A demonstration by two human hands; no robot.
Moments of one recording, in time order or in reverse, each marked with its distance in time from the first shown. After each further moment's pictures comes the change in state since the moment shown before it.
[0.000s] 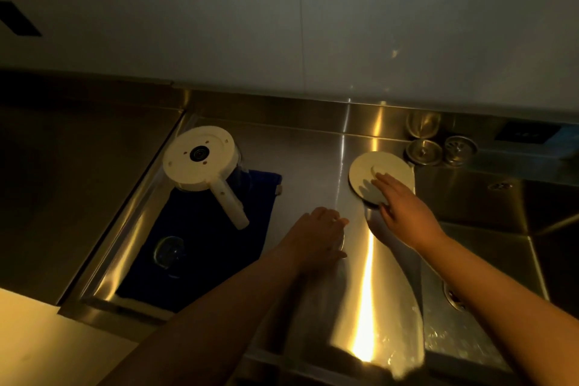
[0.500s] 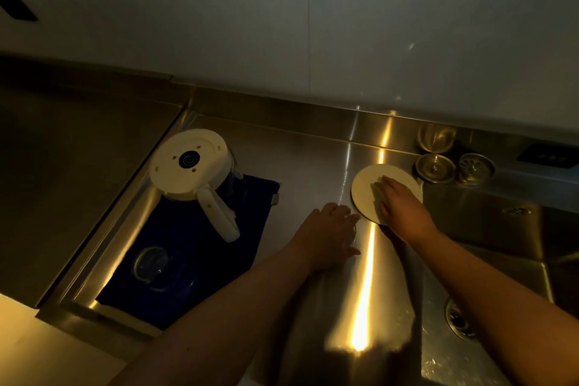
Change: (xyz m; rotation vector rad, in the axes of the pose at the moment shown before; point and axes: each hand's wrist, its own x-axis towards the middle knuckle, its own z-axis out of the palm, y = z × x) left_hand 0.055 -0.001 -0.009 -0.017 0.019 -0.083; right_hand 0.067 0.041 0.027 -0.056 -0.145 0.093
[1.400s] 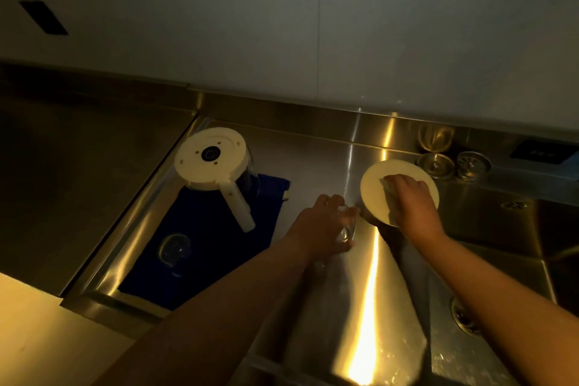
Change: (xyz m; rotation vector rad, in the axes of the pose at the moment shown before) left_hand -0.042 -0.007 -0.012 -0.079 0.099 -0.035; right_hand -0.048 -0.039 -0.028 0.046 0.159 0.026
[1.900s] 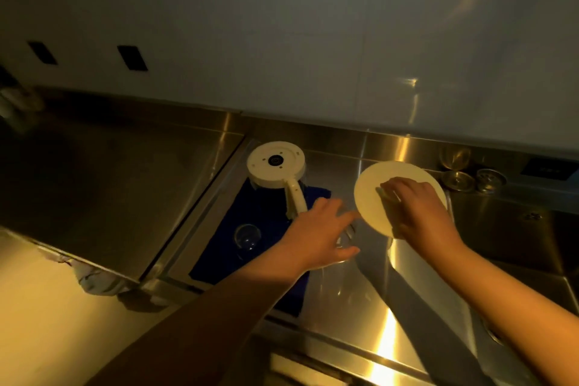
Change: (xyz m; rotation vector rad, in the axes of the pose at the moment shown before) left_hand -0.144 -0.019 -0.081 0.048 0.209 0.070; right_hand -0.101 -0.162 -0.064 -0.036 0.098 -0.182
